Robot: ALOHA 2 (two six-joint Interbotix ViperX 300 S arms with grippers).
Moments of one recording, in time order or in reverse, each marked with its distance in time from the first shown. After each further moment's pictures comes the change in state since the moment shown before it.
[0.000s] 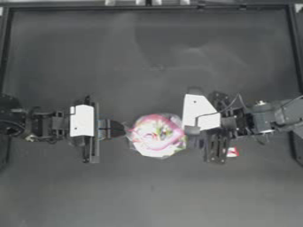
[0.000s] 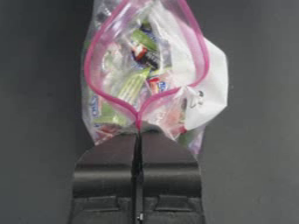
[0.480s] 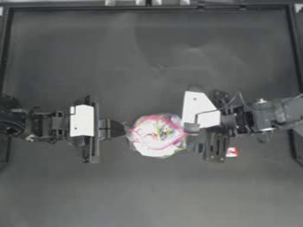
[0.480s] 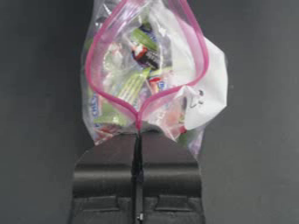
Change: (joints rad) left arm 0.000 0.000 -0.002 0.002 0.000 0.002; right arm -0.006 -0.017 -0.020 0.003 0.029 -0.002
